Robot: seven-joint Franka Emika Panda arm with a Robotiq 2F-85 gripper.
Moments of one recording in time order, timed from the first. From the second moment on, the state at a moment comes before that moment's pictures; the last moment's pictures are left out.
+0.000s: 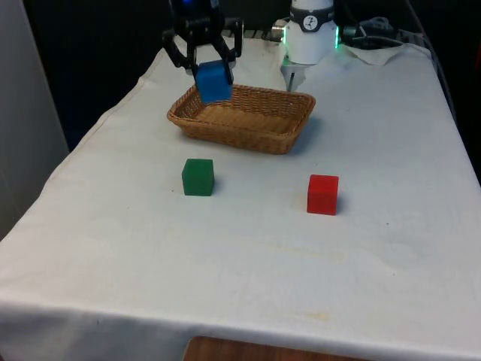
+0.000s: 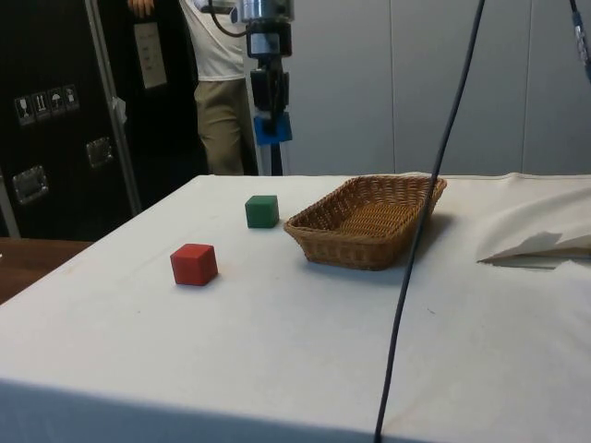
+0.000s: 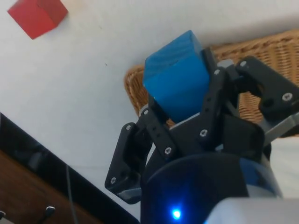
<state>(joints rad) 0.05 0.29 -0.38 -1.93 0.31 2.14 -0.57</state>
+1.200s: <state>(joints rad) 0.05 0.09 -0.39 -2.21 0.15 2.27 -0.48</state>
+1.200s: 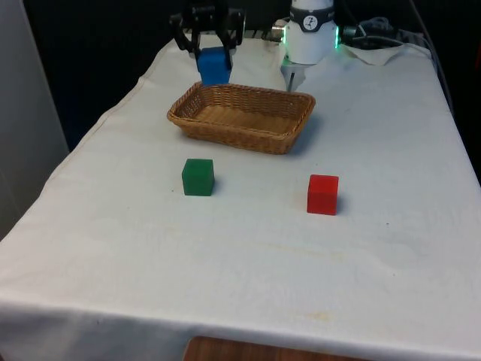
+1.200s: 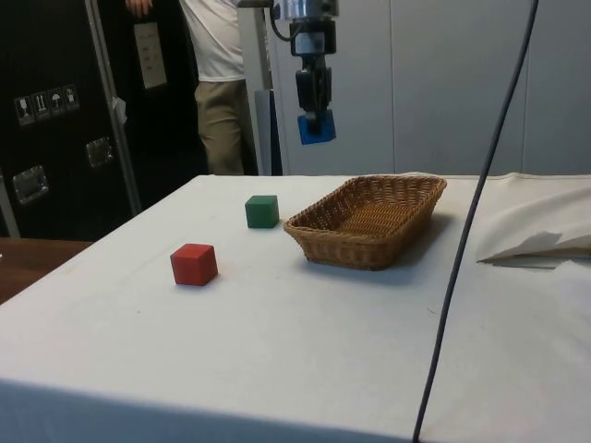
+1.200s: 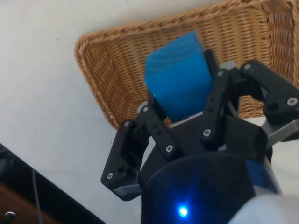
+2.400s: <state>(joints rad) 0.05 -0.16 -0.39 -2.52 0.09 2.40 -0.43</state>
